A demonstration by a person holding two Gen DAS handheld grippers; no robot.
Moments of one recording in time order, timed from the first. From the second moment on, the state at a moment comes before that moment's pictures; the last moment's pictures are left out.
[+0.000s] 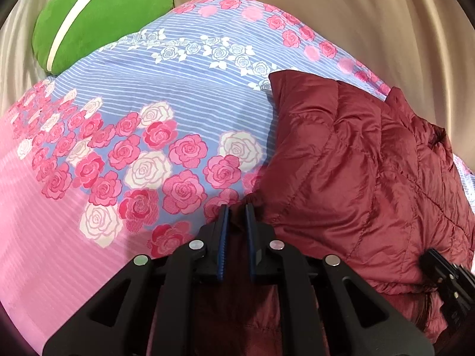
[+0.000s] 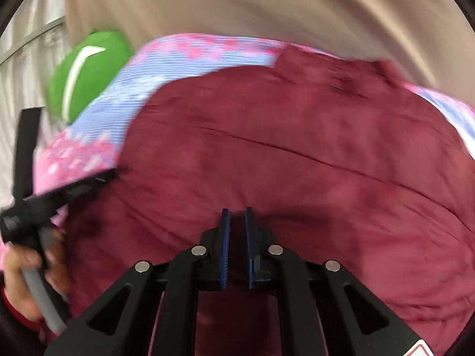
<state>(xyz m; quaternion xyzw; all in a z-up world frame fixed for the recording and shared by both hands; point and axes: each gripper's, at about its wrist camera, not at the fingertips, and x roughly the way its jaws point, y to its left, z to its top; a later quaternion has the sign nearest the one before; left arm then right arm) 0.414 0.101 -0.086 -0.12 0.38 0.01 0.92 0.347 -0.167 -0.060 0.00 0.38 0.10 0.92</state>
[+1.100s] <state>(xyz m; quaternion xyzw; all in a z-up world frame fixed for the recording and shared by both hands) 0.332 0.076 -0.064 -0.01 0.36 0.03 0.93 0.126 -0.336 -0.035 0.11 0.32 -0.16 0.93</state>
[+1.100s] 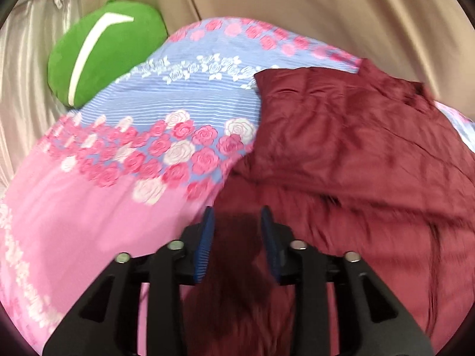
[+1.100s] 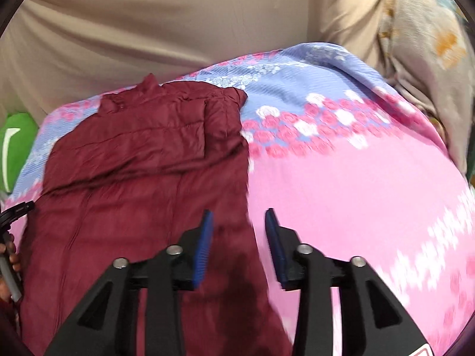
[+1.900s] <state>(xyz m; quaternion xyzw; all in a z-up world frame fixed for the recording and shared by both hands) 0.136 0.142 -0.091 0.00 0.41 0.02 0.91 -0.069 -0.307 -0.076 0.10 0.32 -0.17 0.93</state>
